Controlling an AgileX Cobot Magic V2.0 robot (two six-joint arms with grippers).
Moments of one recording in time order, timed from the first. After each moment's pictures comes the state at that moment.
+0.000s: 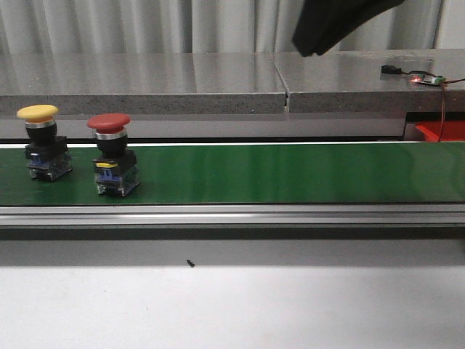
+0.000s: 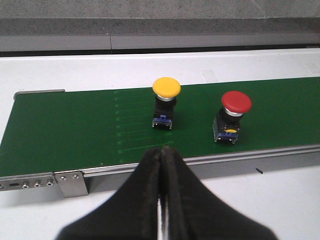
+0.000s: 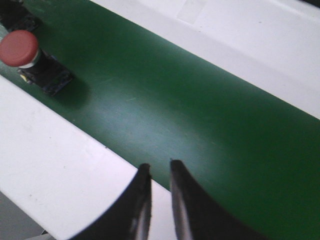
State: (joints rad) left arm -0.14 0.43 -0.61 -0.14 0.70 0.06; right arm 0.54 1.40 -1.21 0.07 0.72 0.01
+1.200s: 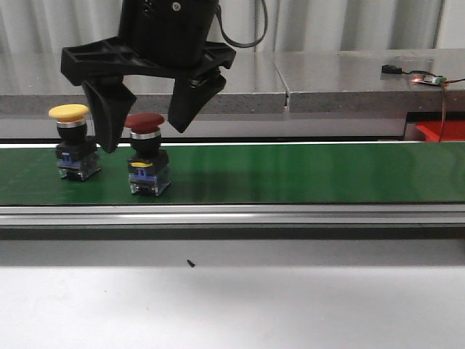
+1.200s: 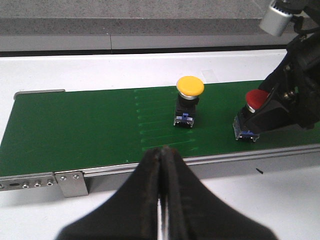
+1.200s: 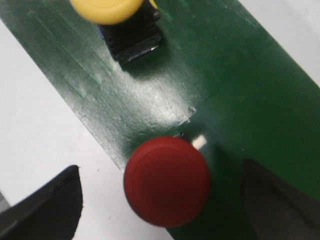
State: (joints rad) left arm -0.14 0.43 -0.61 -0.14 0.70 0.06; right arm 0.75 1.98 -1.74 0.07 0.88 -0.05
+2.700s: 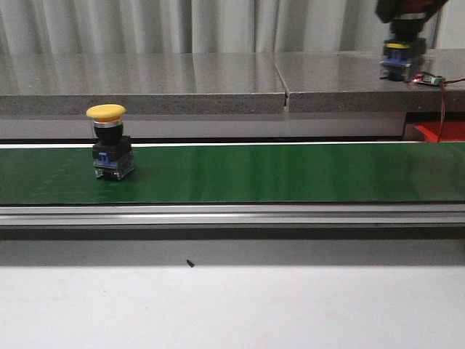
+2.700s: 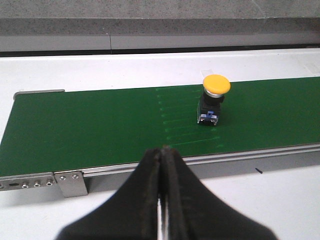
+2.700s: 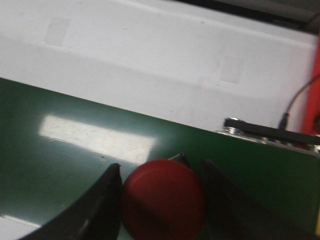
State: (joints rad) left arm -0.14 0.43 -0.61 -0.14 0.70 0.06; right arm 0.22 1.53 -1.47 -0.04 0.93 0.09
